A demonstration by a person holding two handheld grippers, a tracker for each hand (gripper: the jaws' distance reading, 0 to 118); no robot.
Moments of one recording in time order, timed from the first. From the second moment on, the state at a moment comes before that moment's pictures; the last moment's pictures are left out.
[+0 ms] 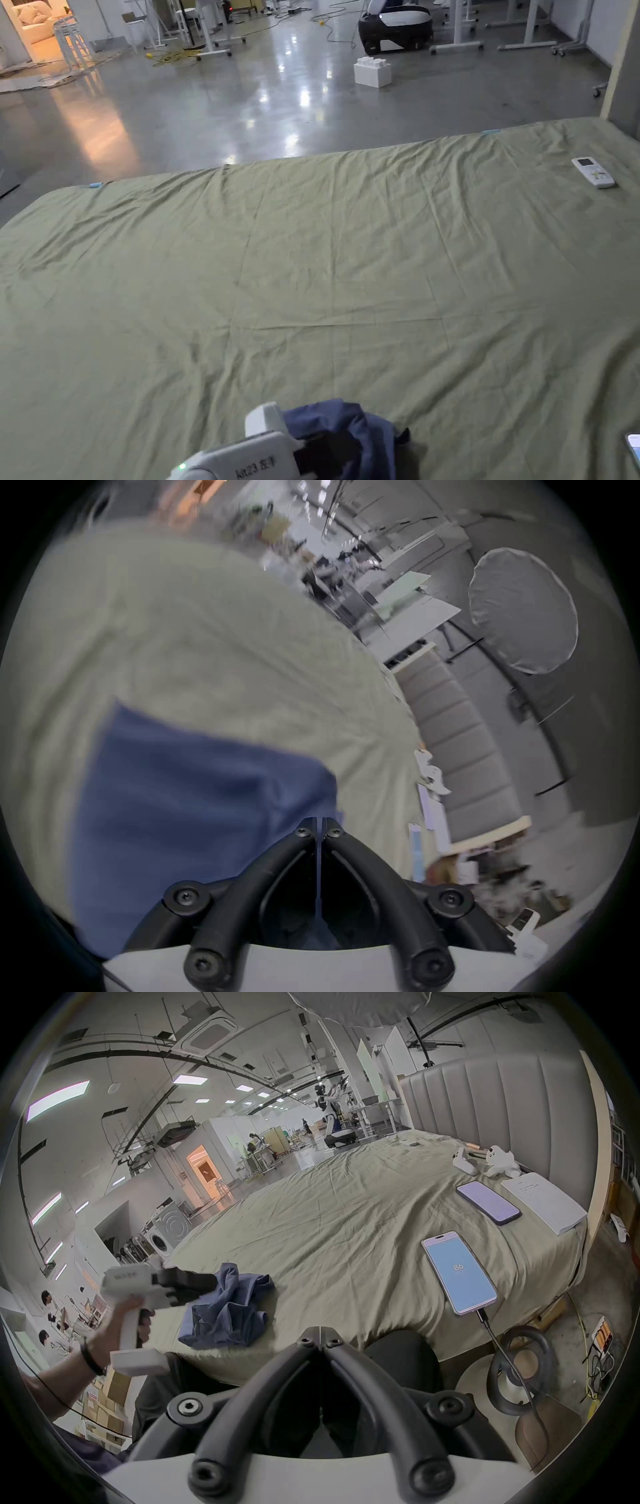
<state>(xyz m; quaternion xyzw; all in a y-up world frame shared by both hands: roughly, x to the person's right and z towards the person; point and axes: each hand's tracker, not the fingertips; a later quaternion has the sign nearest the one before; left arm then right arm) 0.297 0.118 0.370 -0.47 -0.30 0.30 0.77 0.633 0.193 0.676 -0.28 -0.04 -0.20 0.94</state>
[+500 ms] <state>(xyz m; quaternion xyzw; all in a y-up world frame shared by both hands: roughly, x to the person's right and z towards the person) 0.270 0.172 0.418 -0.37 -0.31 0.27 0.83 0.586 0.175 0.556 -0.38 0.10 -0.14 0.91</state>
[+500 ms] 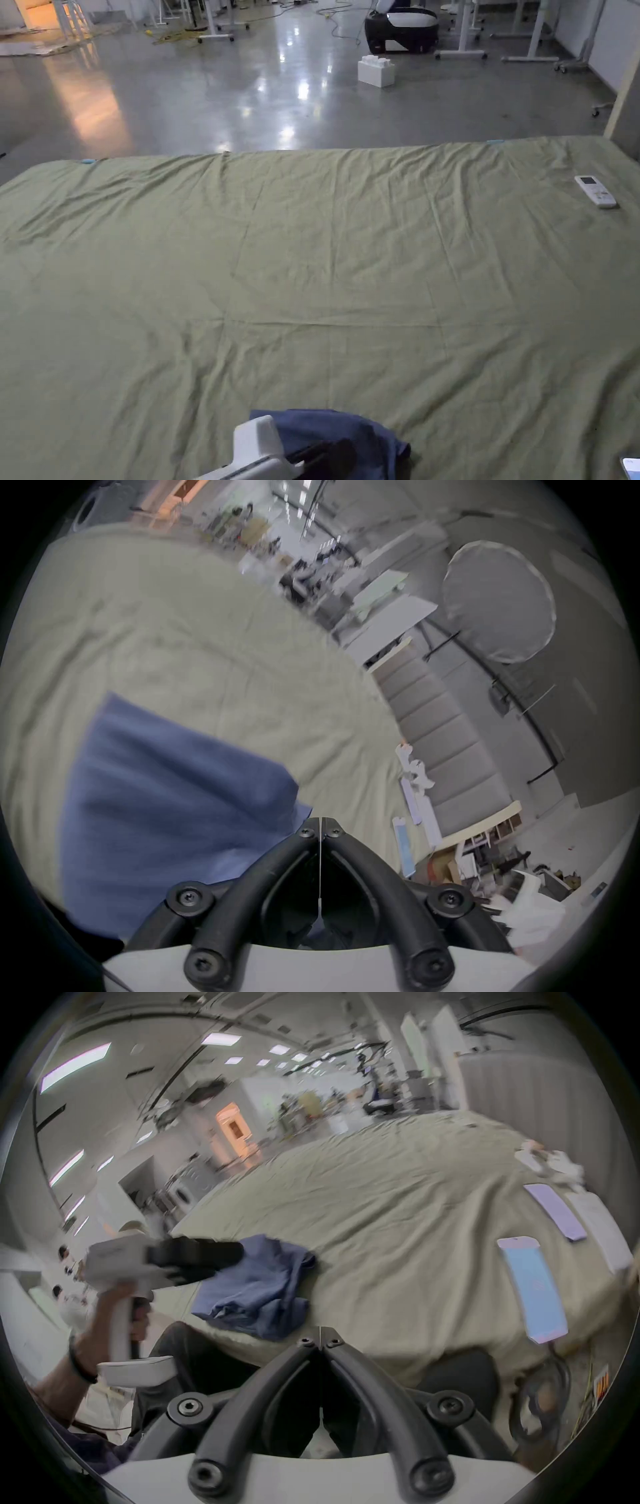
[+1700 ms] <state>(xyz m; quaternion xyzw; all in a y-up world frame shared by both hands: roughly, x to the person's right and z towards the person) 0.214 0.103 0.316 -0.53 -0.33 0.22 0.75 0.560 0.090 0.428 -0.45 0.11 -0.31 0.83</state>
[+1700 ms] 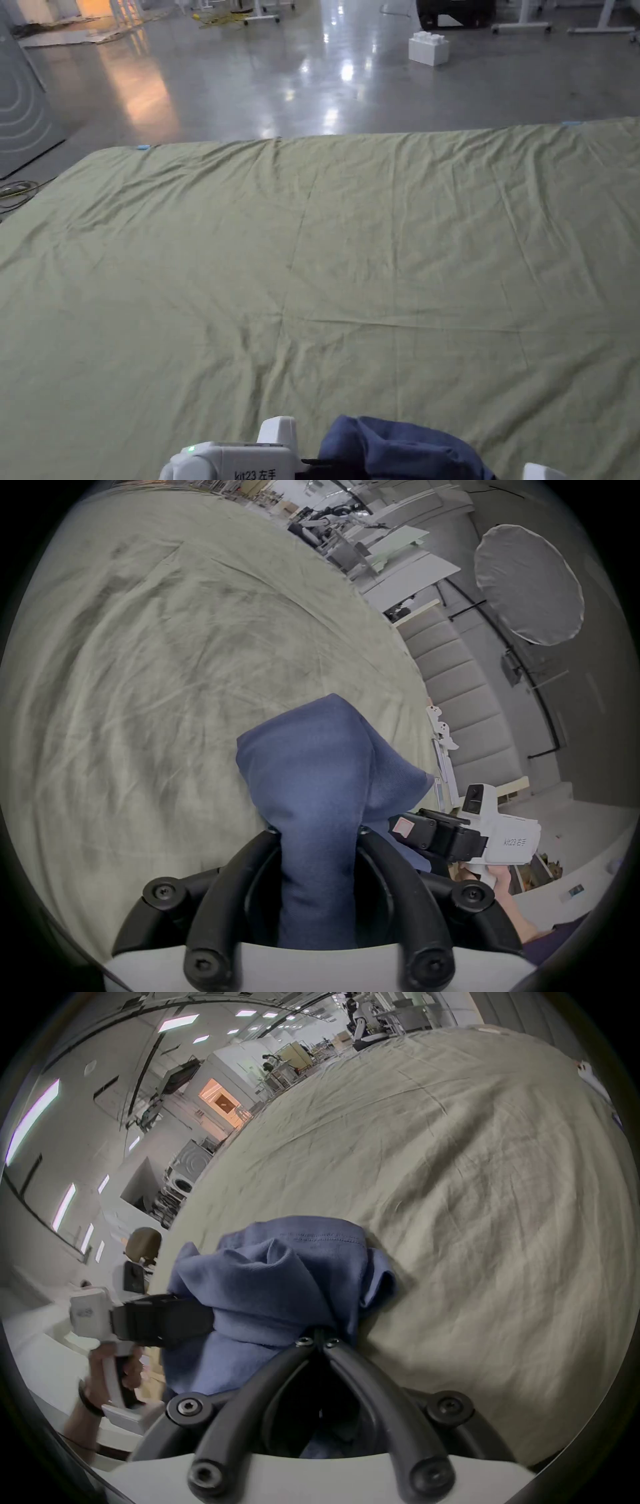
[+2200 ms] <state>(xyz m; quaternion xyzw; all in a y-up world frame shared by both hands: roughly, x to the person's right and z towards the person) -0.090 0.206 0.272 -0.48 -0.10 0.25 0.84 0.557 0.106 0.486 -0.36 0.13 -0.42 0.82</state>
